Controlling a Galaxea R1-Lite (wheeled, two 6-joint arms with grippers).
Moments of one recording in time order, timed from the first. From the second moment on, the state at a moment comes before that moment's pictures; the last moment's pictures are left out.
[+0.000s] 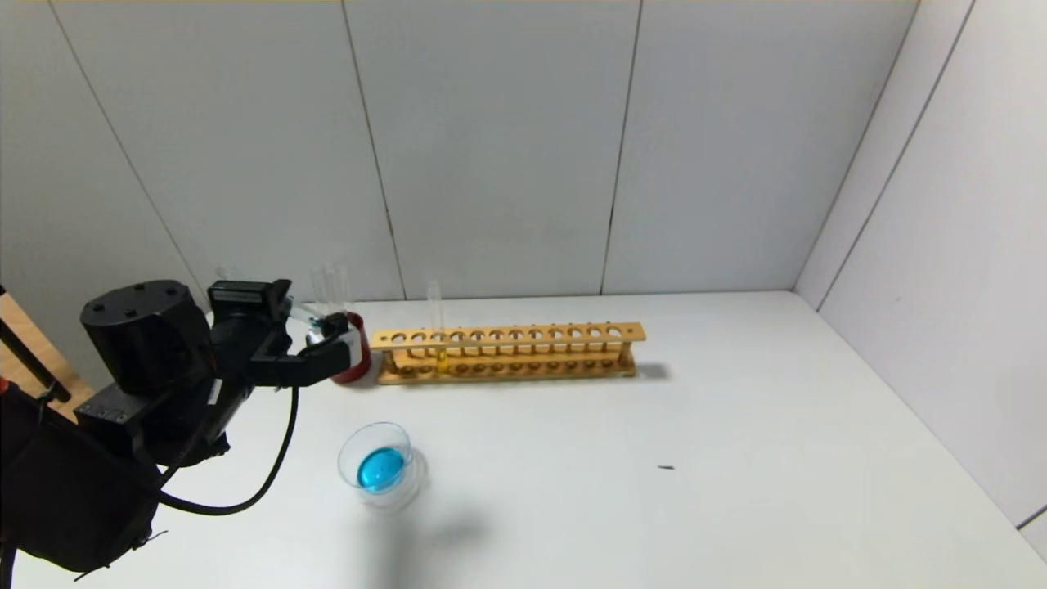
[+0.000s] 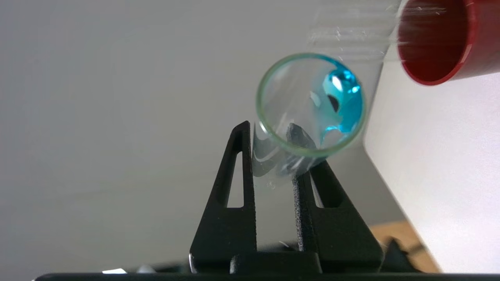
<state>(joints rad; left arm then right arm) -0.22 1.76 -0.47 -1.30 0.31 1.60 0.00 0.00 0.00 0.00 0.01 0.00</state>
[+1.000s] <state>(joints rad) -0.24 1.56 -1.07 -0.19 0.28 0.13 0.00 0.00 0.00 0.00 0.01 0.00</state>
